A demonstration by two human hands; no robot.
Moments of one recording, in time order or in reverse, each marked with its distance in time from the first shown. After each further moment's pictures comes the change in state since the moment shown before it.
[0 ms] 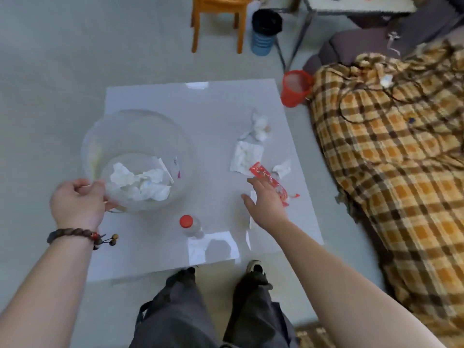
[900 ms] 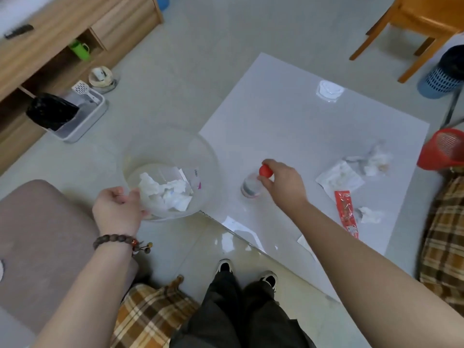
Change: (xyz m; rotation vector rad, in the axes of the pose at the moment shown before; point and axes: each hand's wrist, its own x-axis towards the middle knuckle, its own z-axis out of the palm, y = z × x) left_hand -0.159 -0.107 -0.113 0.046 0.628 -0.260; right_hand 0.013 -0.105 0.045 -0.171 -0.260 -0.634
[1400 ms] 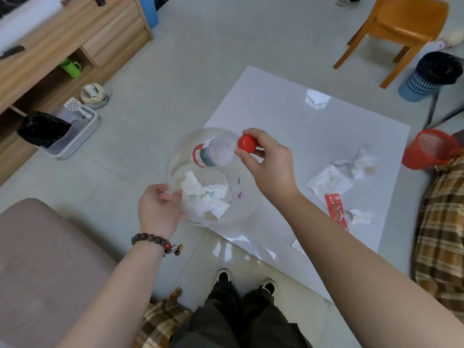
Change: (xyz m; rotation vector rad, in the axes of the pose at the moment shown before) left_hand -0.043 0.035 0.053 -0.080 -0.273 0.079; right_hand -0.003 -0.066 -0.056 0.541 0.279 -0.167
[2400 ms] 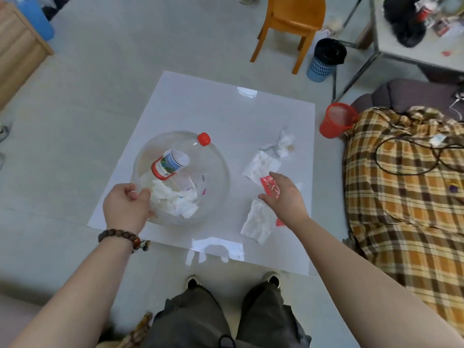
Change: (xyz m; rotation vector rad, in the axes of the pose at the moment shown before) left_hand -0.008 0.029 0.077 0.124 -0.210 0.109; right_hand -0.105 0.137 -0.147 -0.421 0.028 0.518
